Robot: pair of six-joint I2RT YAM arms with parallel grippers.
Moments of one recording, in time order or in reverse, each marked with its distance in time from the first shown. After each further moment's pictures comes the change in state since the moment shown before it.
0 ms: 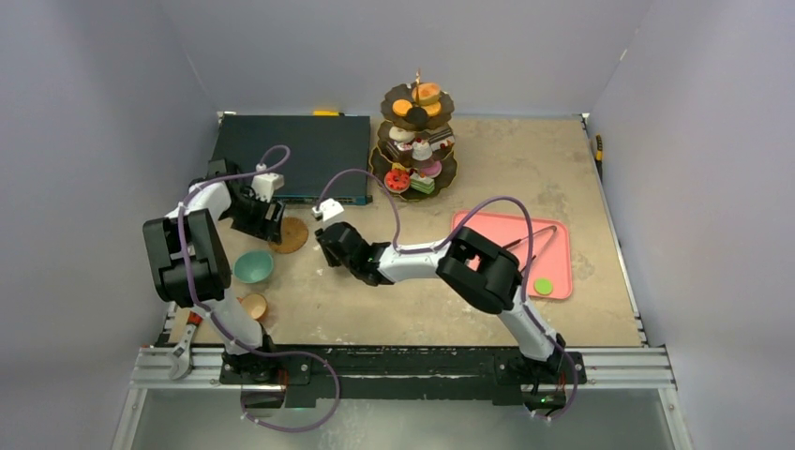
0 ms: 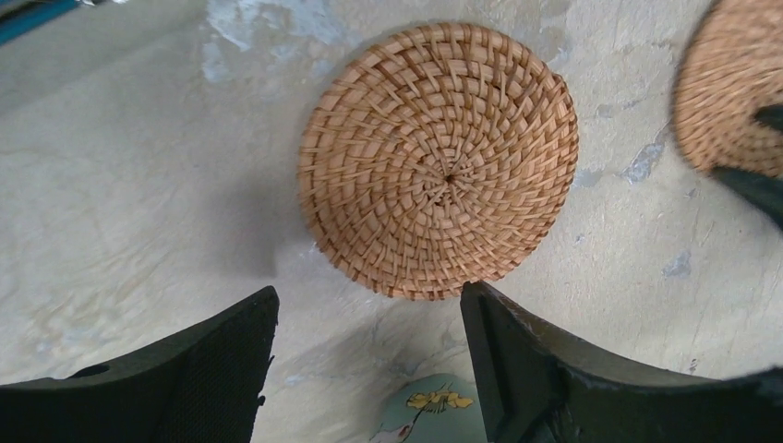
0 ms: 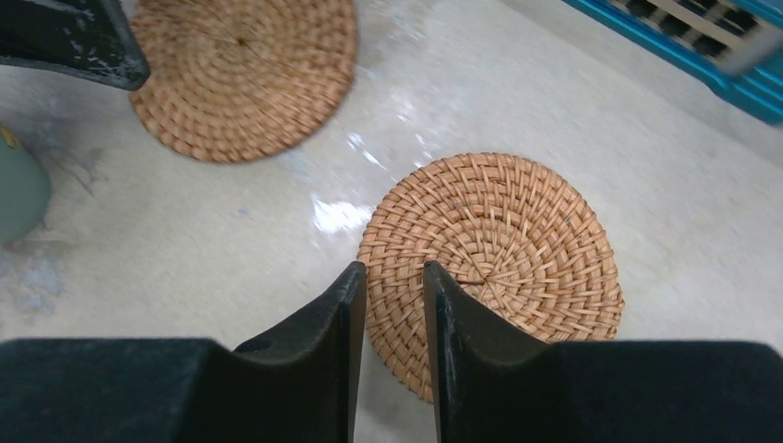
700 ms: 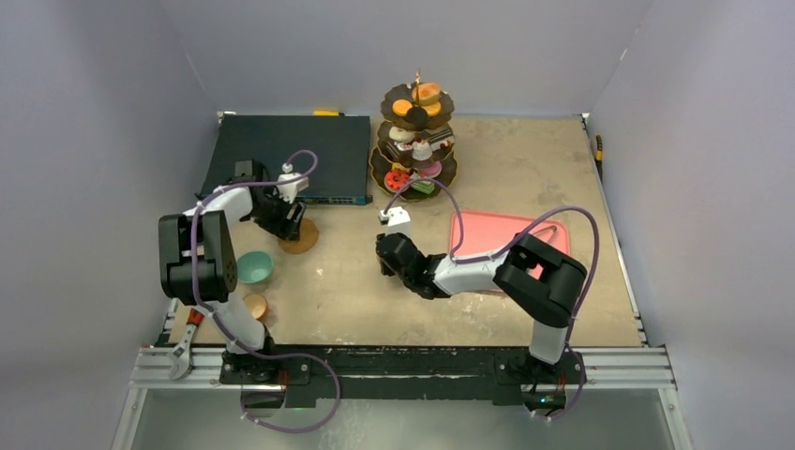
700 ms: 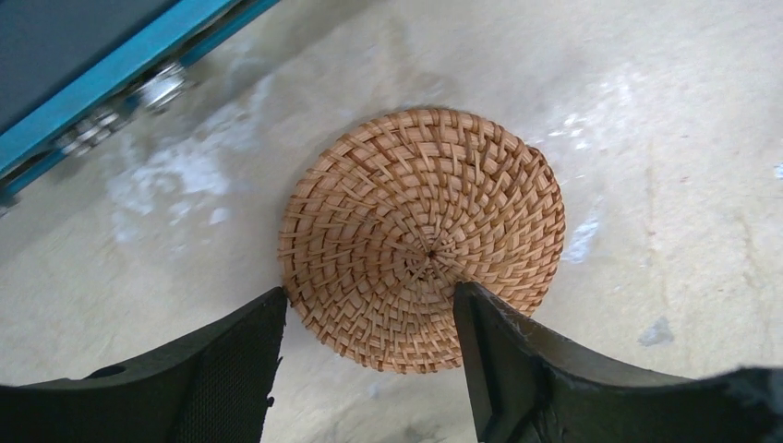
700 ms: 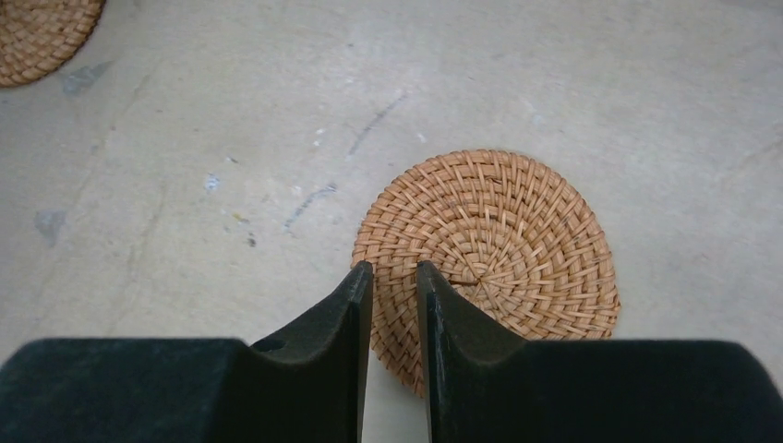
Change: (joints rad) left arm -0.130 0.013 -0.076 0.169 0.019 -0.008; right arm -0.066 -0.396 -0.566 0.053 0.108 0.220
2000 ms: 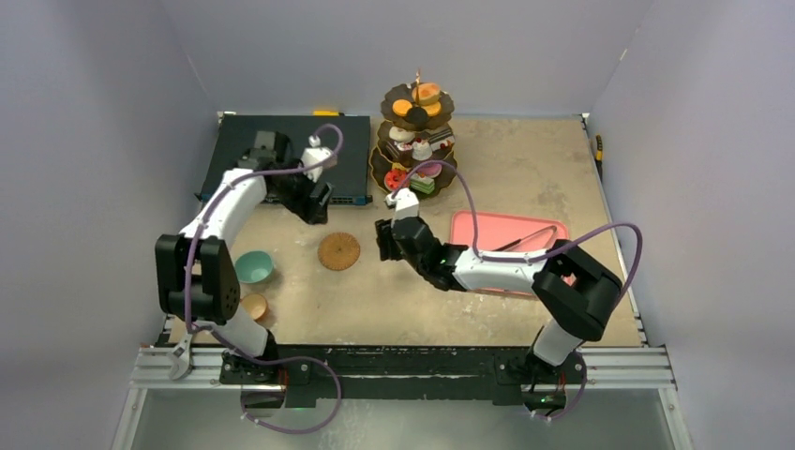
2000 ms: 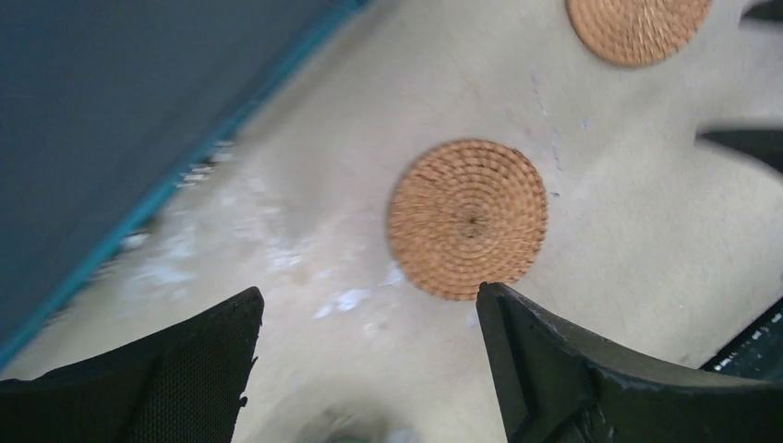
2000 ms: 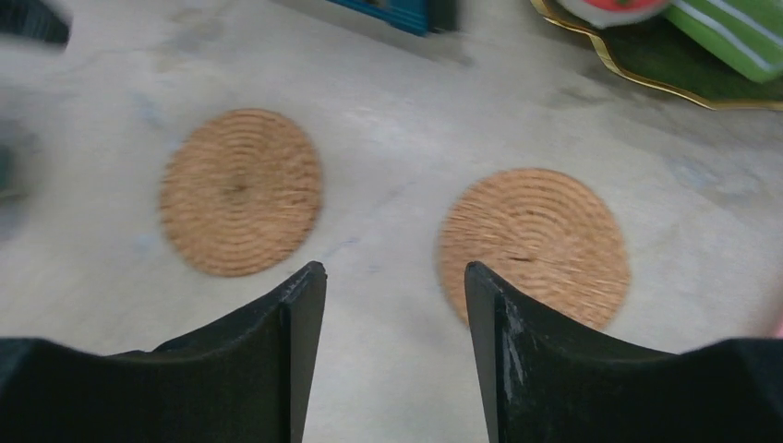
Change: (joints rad) left arm -0.246 -0.127 0.164 -0.204 0.065 -0.084; right arm -0.083 -0.195 -0.050 -0.001 -0.074 -0.153
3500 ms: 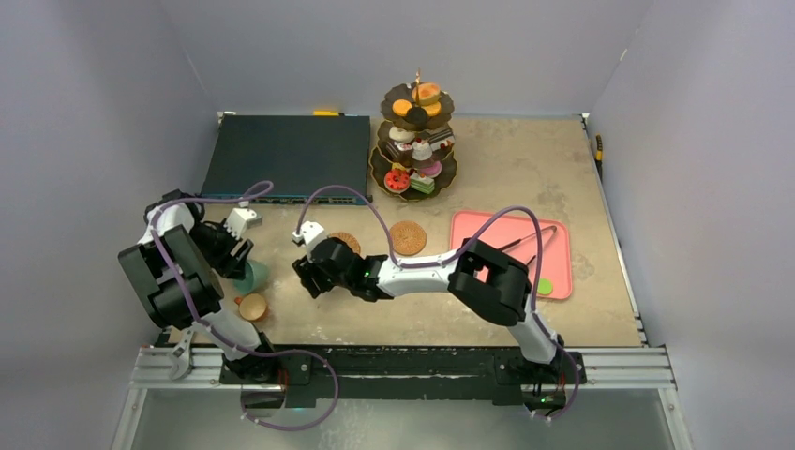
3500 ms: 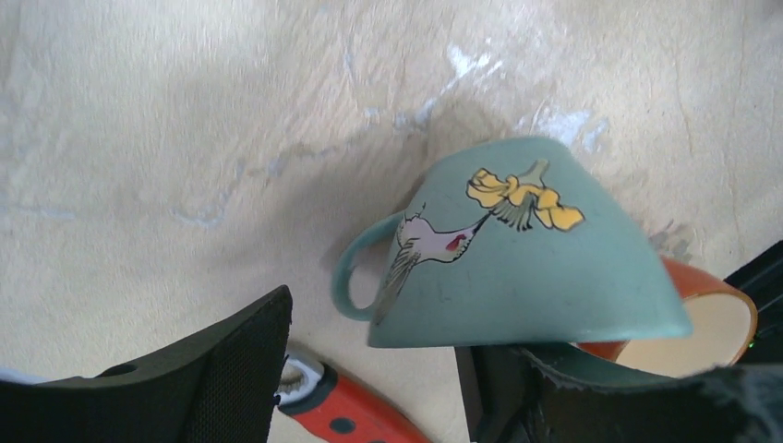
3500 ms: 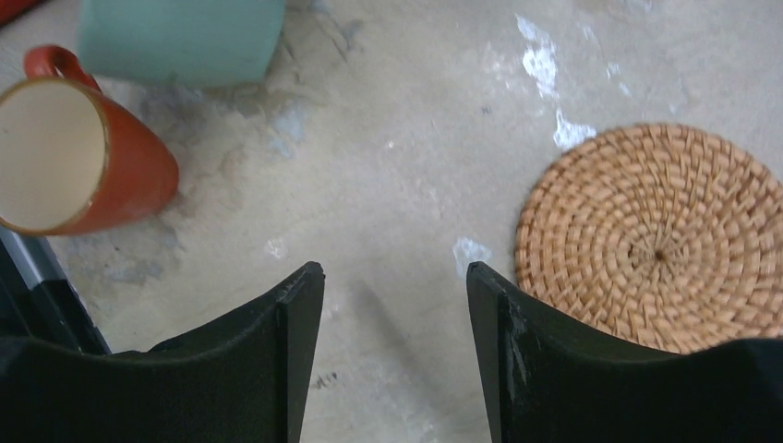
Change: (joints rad) left arm 0.674 0.008 -0.191 -0.251 -0.063 0.781; right arm 0.253 0.475 0.563 -0.123 -0.241 -0.078
